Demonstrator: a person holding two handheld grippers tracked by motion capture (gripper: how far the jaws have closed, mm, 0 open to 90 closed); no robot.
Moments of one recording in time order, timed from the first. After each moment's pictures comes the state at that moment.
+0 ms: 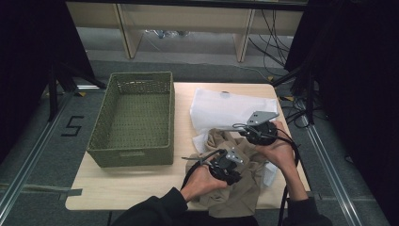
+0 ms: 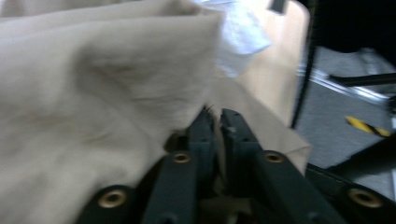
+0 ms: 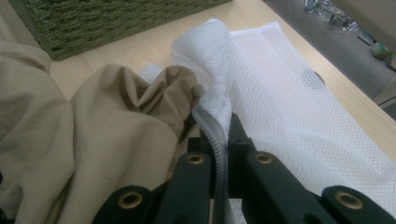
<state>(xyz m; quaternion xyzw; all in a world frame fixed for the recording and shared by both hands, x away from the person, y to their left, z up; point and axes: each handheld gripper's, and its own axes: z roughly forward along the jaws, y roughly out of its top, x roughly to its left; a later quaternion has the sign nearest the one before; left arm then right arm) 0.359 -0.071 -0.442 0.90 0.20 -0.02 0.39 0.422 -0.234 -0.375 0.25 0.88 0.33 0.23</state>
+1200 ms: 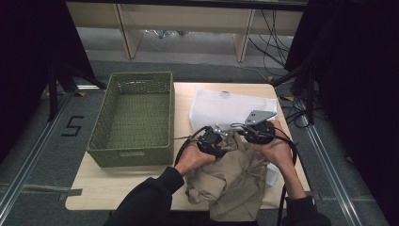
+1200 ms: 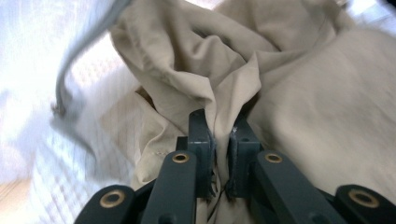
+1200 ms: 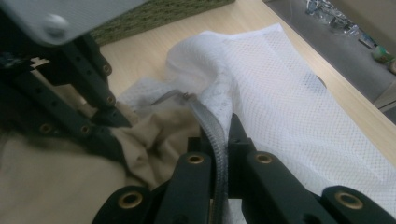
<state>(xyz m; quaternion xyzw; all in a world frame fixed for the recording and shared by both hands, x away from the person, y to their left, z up) 0.436 -0.043 -0.443 0.89 0.27 0.05 0.36 0.425 -0.231 -0.376 0.25 0.88 0.33 0.23</state>
